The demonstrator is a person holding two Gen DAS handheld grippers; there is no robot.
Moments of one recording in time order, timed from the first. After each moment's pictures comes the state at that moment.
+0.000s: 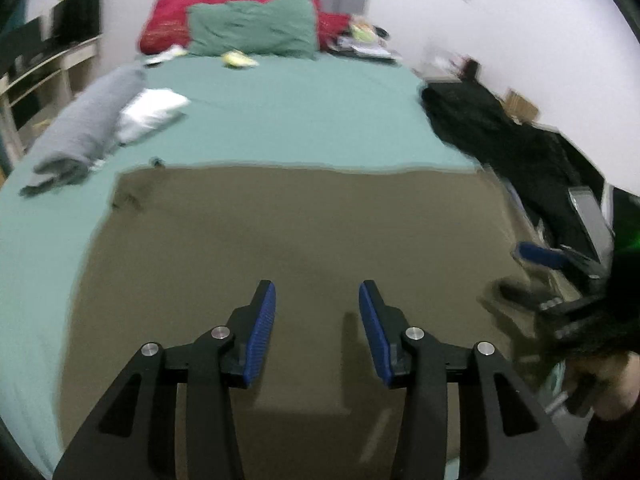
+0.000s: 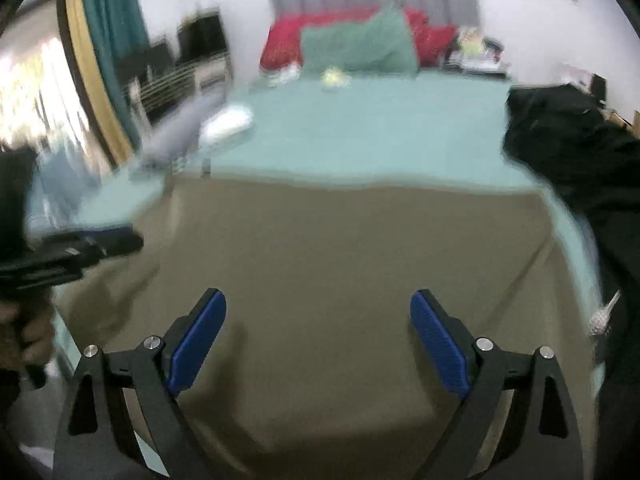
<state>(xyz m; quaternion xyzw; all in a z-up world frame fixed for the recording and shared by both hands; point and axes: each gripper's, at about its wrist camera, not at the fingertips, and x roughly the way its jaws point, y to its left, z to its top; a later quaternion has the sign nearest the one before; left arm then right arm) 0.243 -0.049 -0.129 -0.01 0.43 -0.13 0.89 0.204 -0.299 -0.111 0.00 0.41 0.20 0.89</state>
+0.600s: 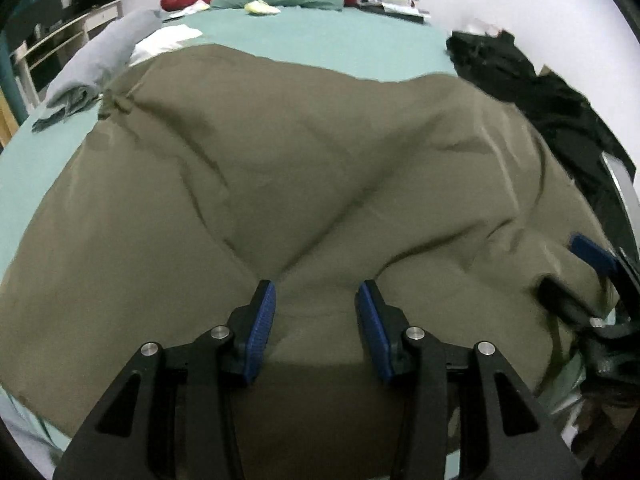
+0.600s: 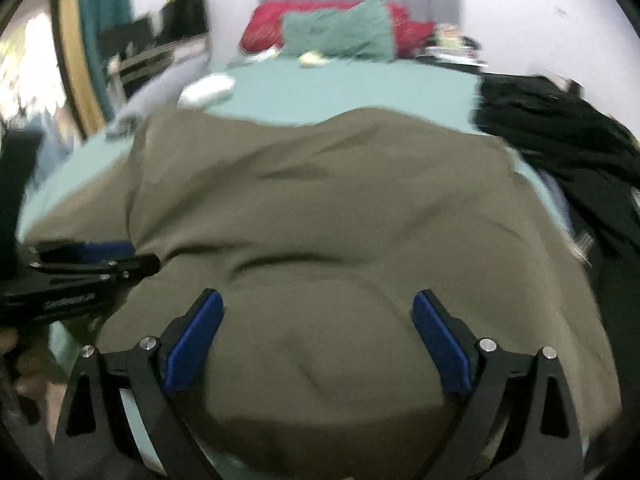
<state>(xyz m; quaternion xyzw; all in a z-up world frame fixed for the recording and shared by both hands) 0.212 -0.079 -0.186 -0.03 0.48 -0.06 0.87 0.135 -0.330 -0.123 -0.01 0.38 0.13 0.91</state>
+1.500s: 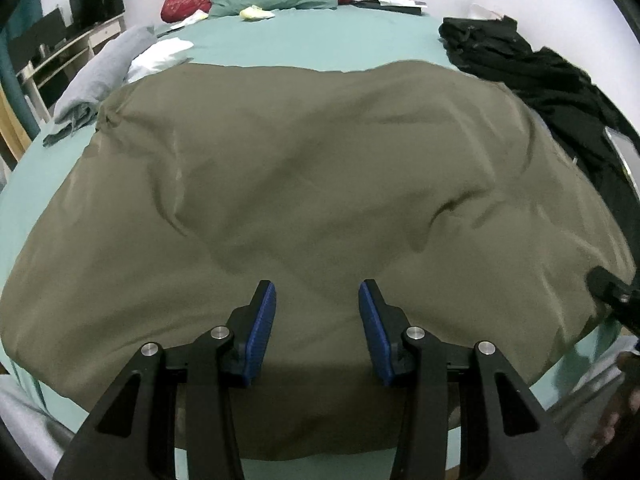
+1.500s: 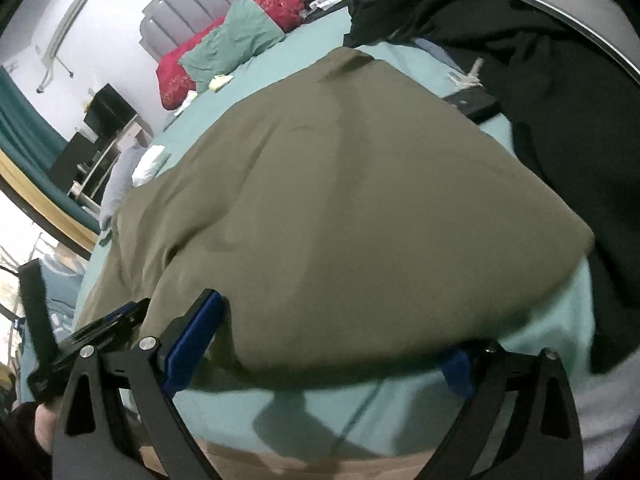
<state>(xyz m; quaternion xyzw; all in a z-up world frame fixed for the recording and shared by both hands) 0.195 -0.130 -0.180 0.01 0.48 -0.03 0.87 0.117 -0.436 -0.155 0.23 0.44 0.08 0.86</state>
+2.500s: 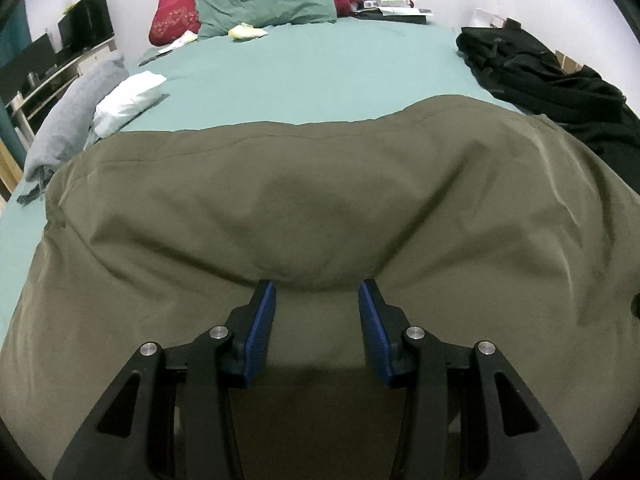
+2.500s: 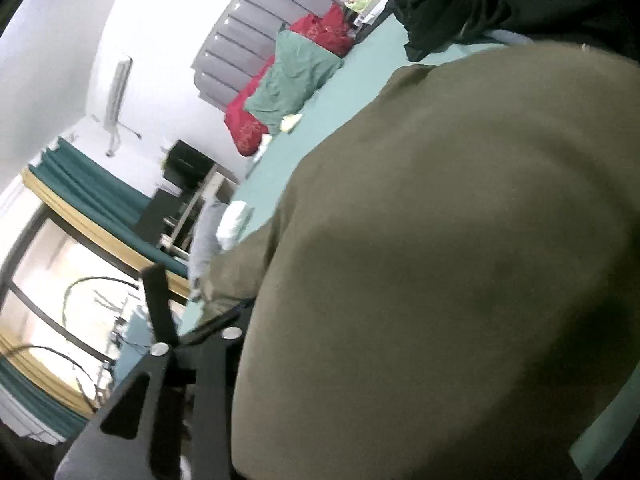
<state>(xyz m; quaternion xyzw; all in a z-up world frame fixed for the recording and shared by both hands) 0.318 -0.135 -0.199 0.04 0.46 -0.03 0.89 0.177 -0.437 -0.165 0.39 0.34 0.22 0.83</state>
